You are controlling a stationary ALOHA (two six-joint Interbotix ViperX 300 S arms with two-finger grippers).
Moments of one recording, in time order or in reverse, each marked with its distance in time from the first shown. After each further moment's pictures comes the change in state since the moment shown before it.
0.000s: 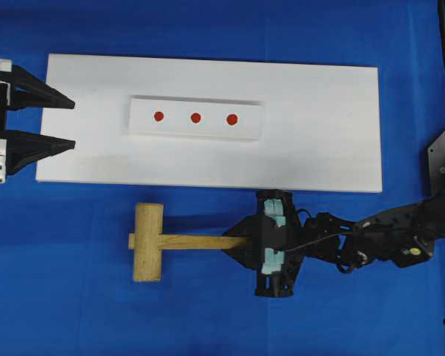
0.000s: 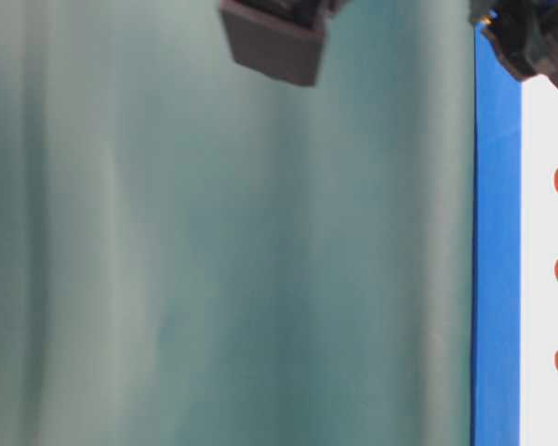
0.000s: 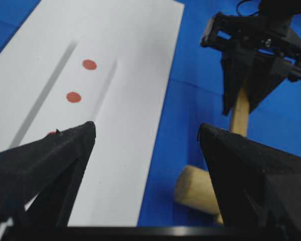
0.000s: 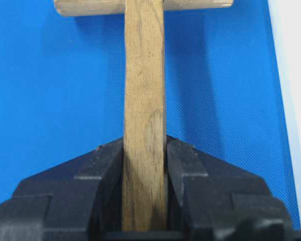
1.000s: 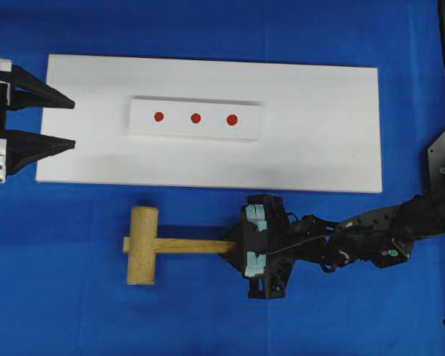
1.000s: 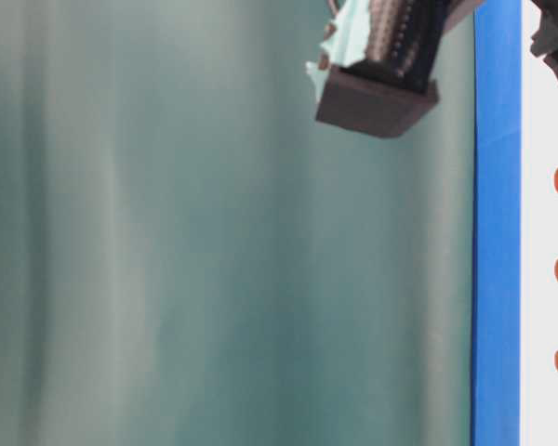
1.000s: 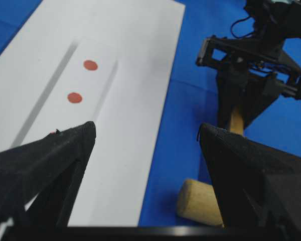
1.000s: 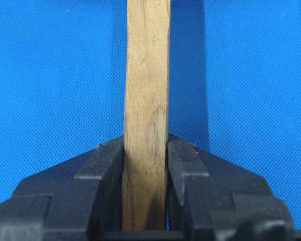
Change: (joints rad) left arm 0.002 0.000 0.000 0.000 0.000 -0.002; right arm -0.020 0.072 -0.048 -0.023 0.117 -0.005
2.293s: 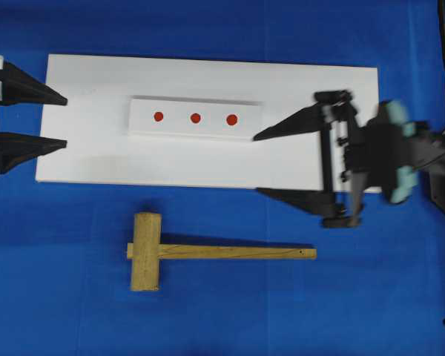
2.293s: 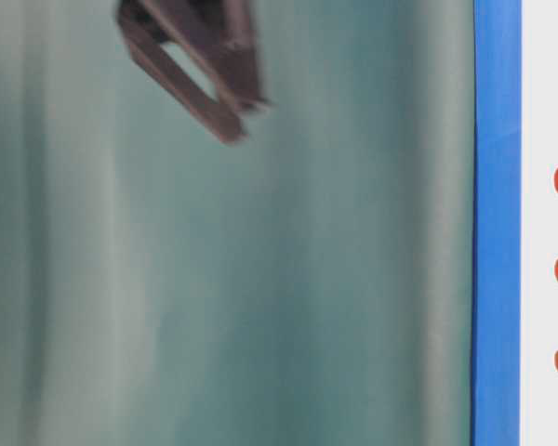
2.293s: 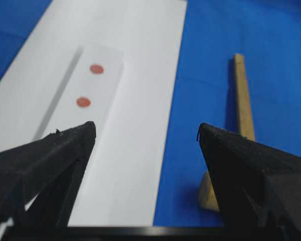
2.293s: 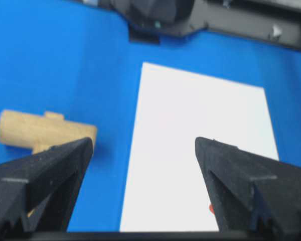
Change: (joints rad) left arm 0.000 -0.069 0.000 0.000 0.046 0.106; right arm -0.229 -0.735 0.184 -0.003 0.115 -0.433
